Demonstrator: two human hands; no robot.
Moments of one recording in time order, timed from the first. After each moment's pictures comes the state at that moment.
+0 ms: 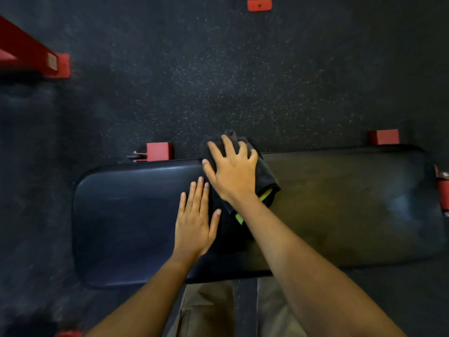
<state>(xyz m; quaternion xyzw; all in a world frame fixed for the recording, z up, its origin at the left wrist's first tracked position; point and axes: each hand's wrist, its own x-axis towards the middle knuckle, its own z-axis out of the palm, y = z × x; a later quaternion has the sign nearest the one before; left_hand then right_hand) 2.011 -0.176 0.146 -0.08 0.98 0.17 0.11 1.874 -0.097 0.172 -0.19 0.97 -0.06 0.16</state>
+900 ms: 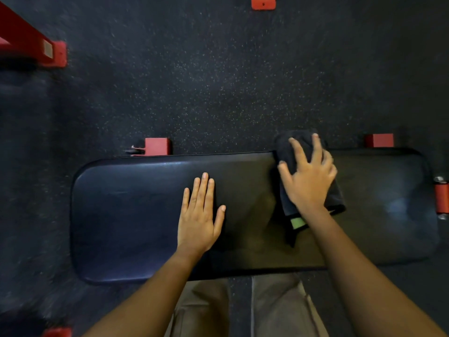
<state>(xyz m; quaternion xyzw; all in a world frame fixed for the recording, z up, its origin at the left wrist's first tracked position) 2.010 -0.176 0.147 -0.08 0.98 0.17 0.10 1.865 0.020 0.169 -0.02 0.99 -0.05 0.10</state>
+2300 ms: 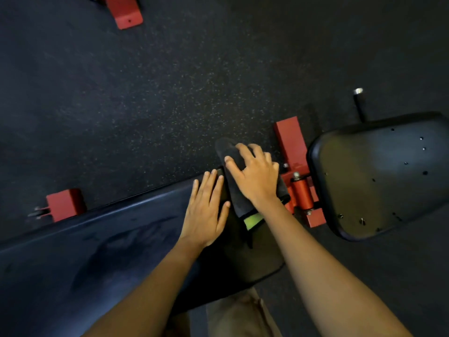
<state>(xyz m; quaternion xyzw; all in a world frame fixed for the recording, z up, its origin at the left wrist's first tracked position) 1.814 0.175 0.152 0.12 0.96 0.21 0.13 1.736 0.312 0.159 0.05 0.97 -0.18 0.18</state>
